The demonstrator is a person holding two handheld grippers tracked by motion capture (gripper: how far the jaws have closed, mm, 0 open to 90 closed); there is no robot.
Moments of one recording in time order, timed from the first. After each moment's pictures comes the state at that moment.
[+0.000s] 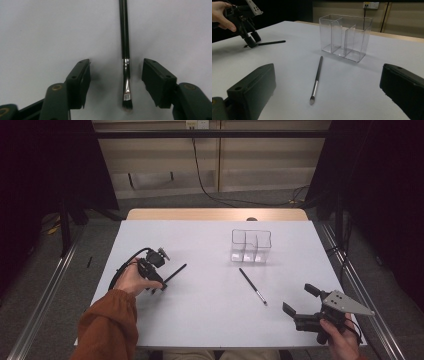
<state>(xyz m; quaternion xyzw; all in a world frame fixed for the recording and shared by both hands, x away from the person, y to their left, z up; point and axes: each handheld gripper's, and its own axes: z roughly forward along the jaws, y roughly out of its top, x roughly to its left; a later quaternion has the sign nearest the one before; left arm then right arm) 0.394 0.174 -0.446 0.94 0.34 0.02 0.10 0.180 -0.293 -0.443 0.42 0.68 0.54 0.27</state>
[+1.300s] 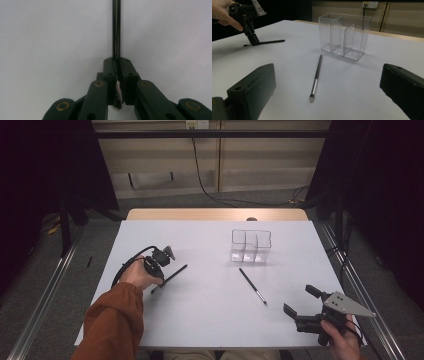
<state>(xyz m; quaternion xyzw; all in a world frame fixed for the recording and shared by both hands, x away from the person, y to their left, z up) 0.401 0.161 -0.444 0.94 0.34 -0.02 0.06 0.177 -0.294 -0.443 0.42 0.68 0.53 0.27</state>
